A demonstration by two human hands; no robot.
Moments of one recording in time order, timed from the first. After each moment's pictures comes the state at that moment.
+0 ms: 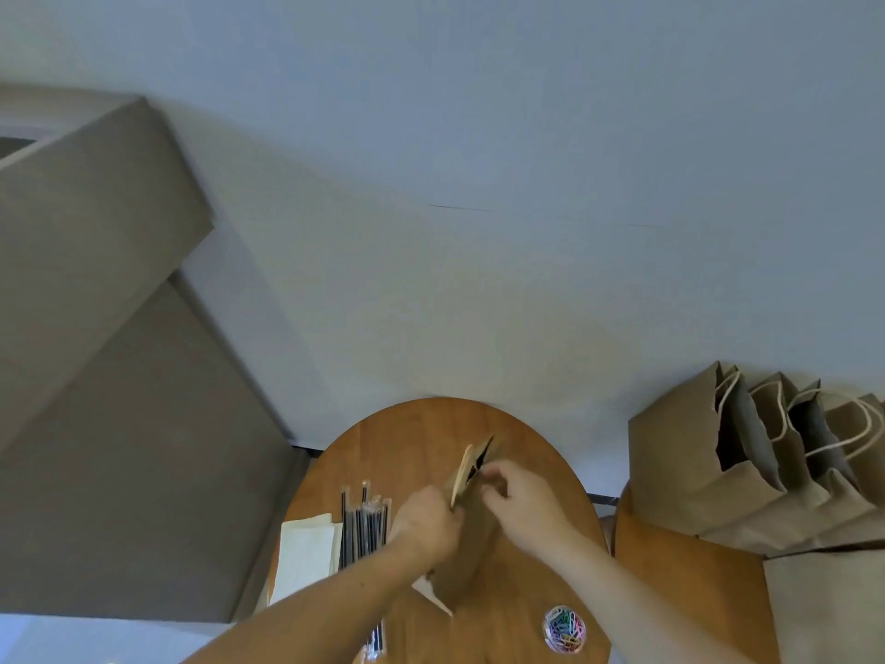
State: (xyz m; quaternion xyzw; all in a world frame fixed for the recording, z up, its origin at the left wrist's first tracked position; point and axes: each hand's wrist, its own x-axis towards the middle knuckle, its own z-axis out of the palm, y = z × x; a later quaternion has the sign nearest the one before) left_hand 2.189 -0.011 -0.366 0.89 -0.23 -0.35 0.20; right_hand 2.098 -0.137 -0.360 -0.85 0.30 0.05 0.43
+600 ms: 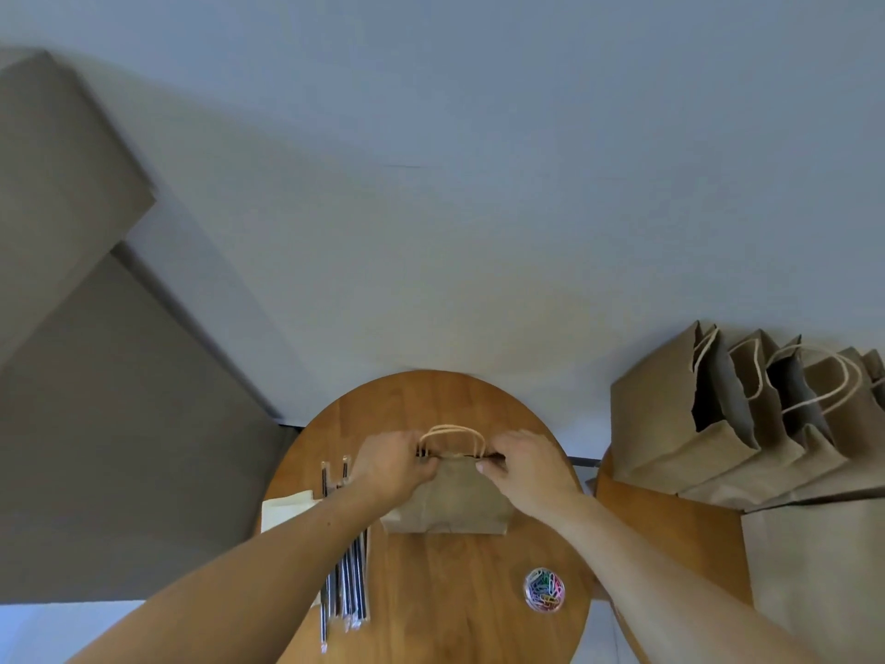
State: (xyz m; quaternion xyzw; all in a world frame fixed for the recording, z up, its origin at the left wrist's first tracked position) left_hand 2.223 -0.027 -0.372 0.89 -0.38 -0.21 0.11; right_hand 2.079 -0.186 -0.390 -0.95 0.19 0.01 0.24
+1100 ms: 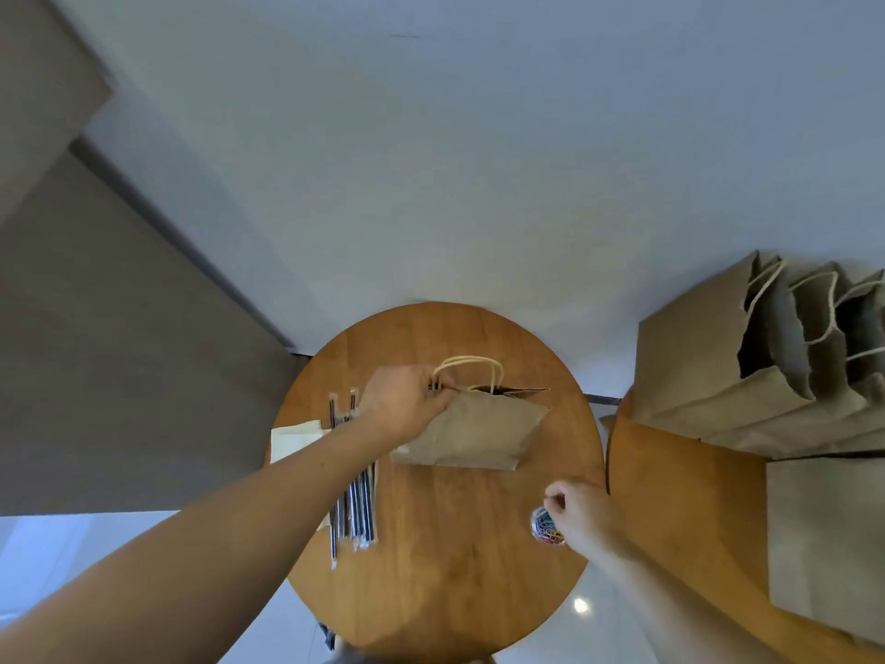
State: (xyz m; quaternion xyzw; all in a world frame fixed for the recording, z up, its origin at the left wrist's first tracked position) left_hand 2.222 -0.034 -0.382 0.89 -0.38 -0.18 0.17; right_hand 1.964 -0.172 -0.507 -0.88 0.37 0.16 0.27
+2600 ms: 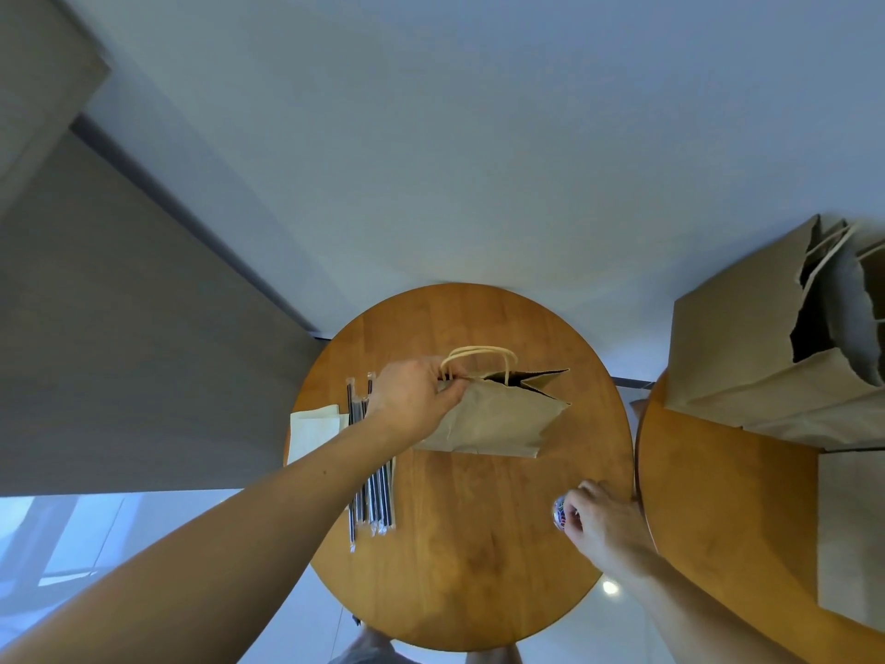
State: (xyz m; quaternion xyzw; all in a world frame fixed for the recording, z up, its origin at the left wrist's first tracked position) left_hand 2.211 -0.026 -0.390 0.89 -0.36 -0.20 0.21; right_hand 1.939 -0.161 -0.535 -0.94 0.23 0.13 0.19
